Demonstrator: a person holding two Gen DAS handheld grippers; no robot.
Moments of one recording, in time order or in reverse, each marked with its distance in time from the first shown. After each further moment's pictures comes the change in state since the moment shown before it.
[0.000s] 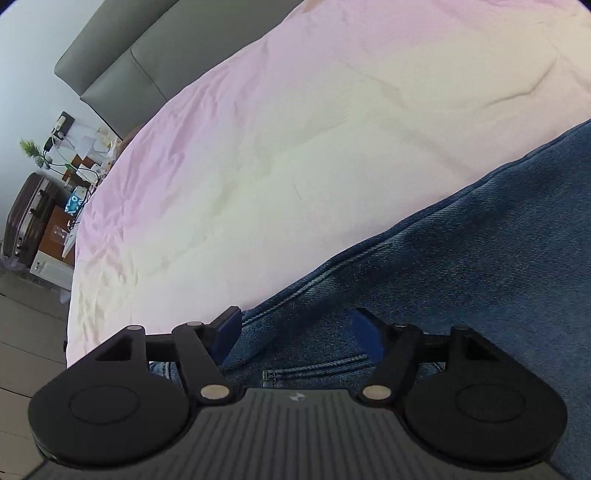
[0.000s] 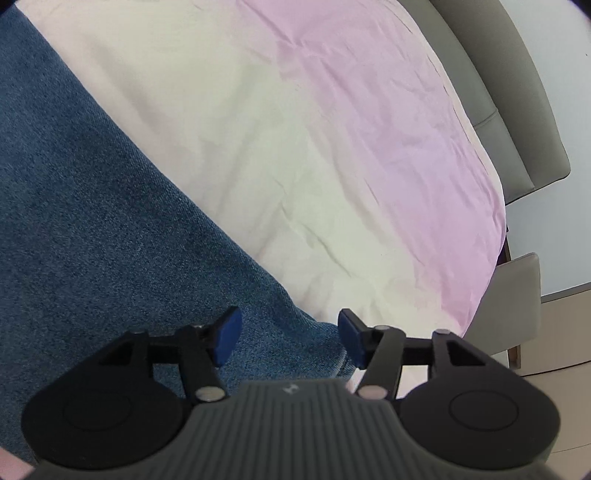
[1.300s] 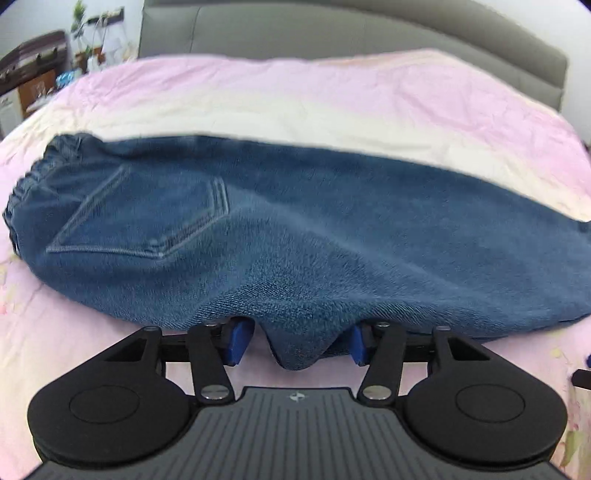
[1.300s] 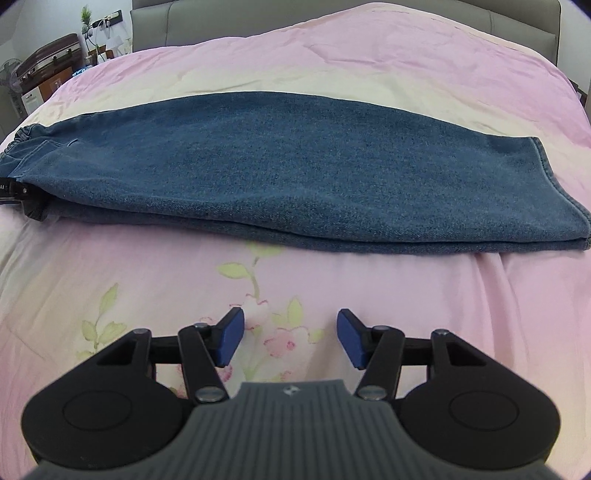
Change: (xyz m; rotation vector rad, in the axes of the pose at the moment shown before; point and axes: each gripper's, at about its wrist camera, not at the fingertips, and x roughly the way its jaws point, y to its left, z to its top) left arm -0.067 -0.106 -0.120 -0.584 -0.136 -0.341; right arm -0.133 0.151 -0.134 0.595 -0.229 0.536
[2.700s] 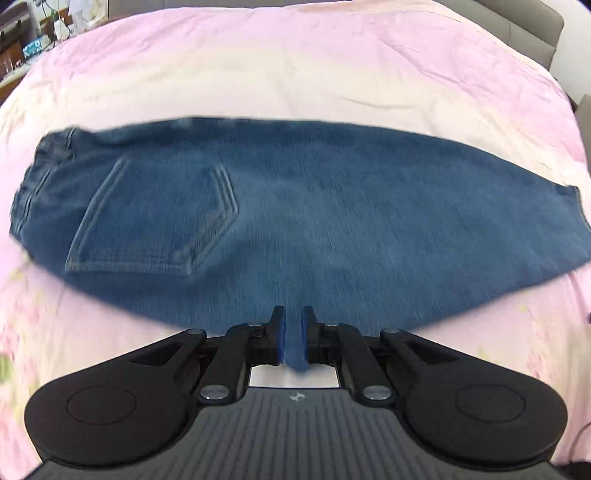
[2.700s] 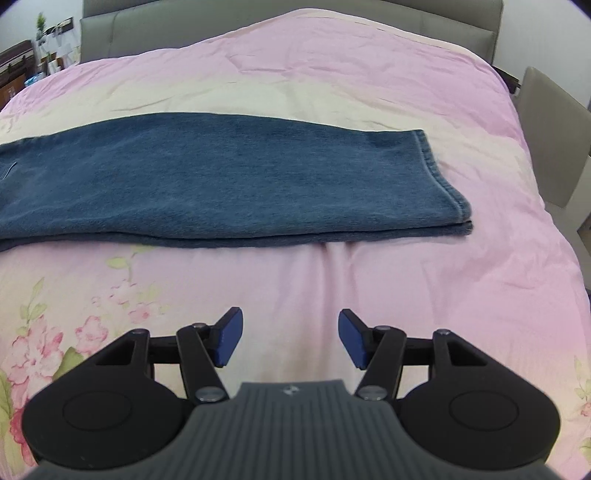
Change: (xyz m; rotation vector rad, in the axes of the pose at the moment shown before) left arm -0.017 0.033 0.063 0.085 0.213 -0.070; right arm -0.059 -0.105 -0.001 0.073 -0.007 -0.202
